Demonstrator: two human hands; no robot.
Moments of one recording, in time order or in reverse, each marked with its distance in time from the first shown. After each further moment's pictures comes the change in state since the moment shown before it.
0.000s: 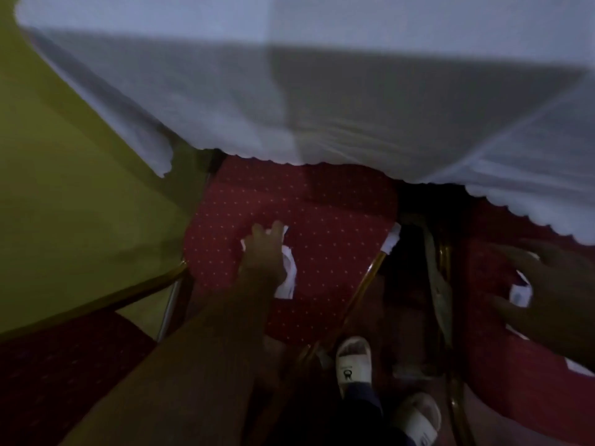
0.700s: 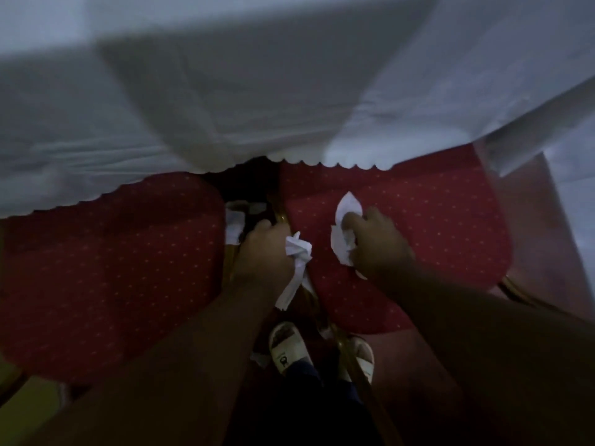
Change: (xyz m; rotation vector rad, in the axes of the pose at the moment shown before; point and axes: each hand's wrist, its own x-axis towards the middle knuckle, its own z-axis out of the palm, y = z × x) left_hand -0.041 0.250 0.037 -0.132 -0.020 0.533; right_hand -0.036 0.035 0.051 0.329 0.037 0.326
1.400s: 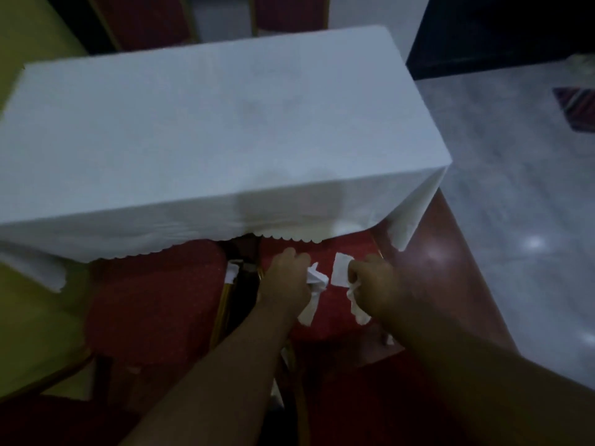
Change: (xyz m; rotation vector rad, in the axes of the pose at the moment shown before) left_hand -0.146 0.260 -0.162 0.058 0.170 0.137; right_hand -0.213 0.046 -0.239 -0.006 0.213 -0.167
